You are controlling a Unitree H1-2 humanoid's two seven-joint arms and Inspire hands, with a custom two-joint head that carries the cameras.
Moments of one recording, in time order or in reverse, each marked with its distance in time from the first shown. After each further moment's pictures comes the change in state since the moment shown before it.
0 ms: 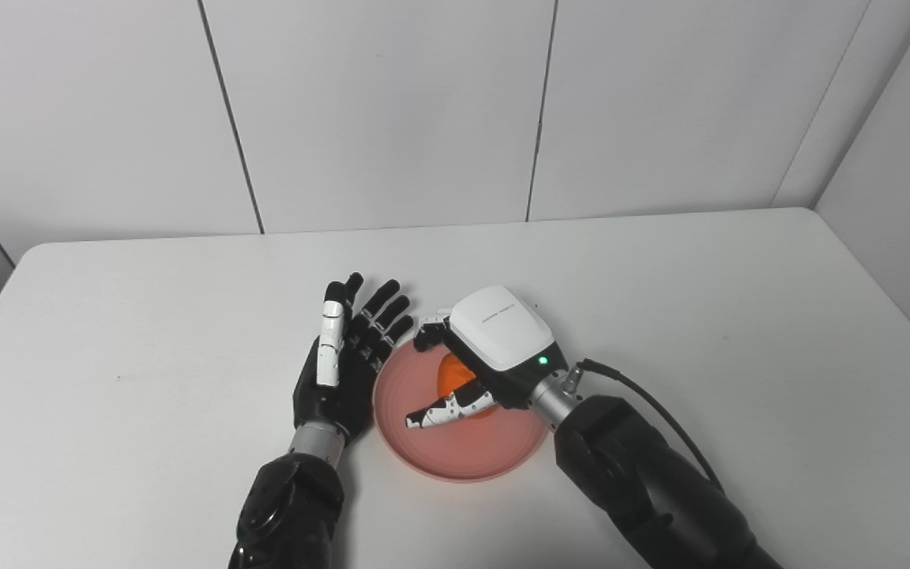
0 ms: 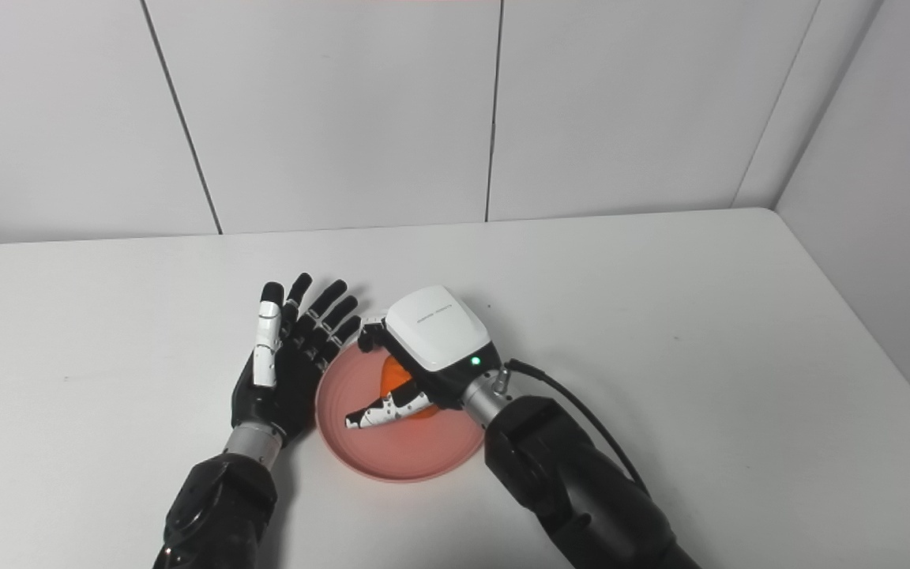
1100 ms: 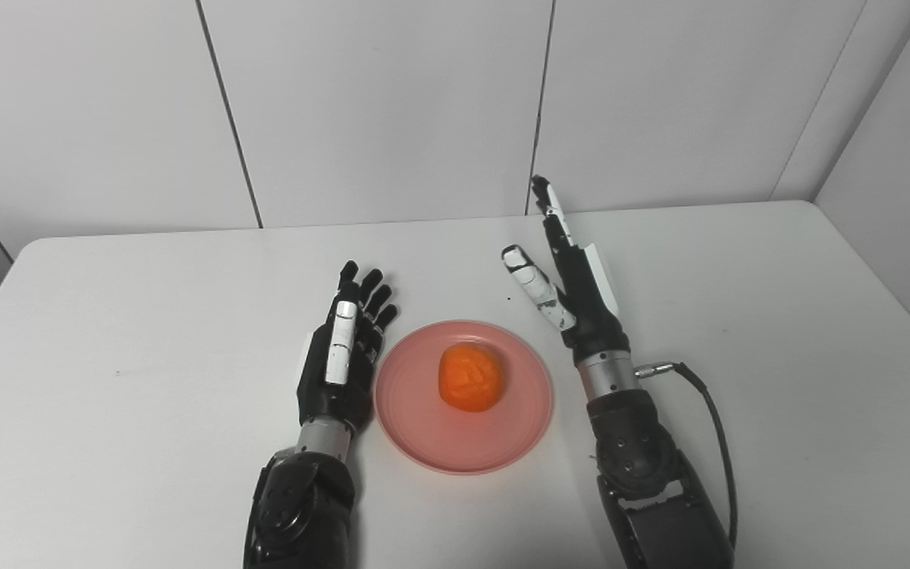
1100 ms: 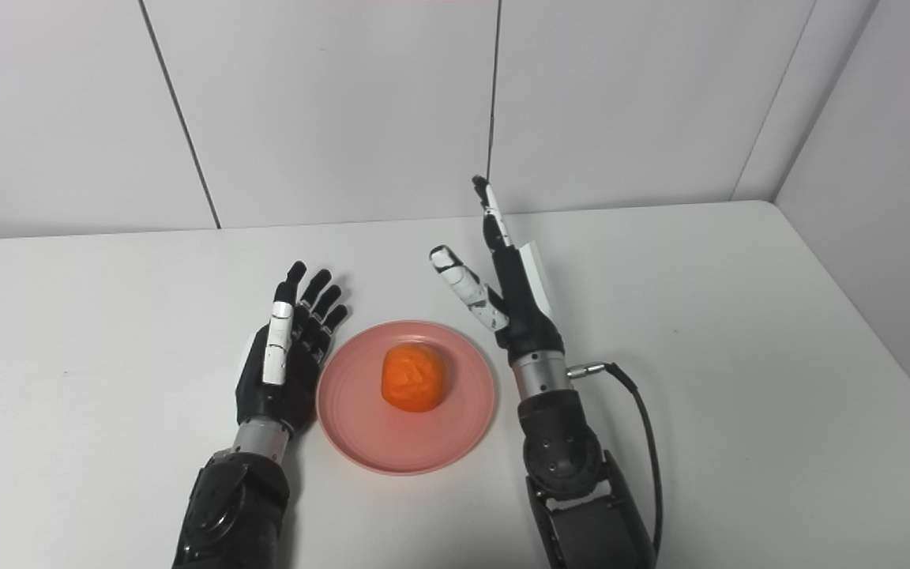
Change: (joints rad) left arm -0.003 -0.002 -0.034 0.095 0.196 -0.271 0.031; right arm 0.088 0.267 -0.461 0.054 0.827 -0.098 -0.220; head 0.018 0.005
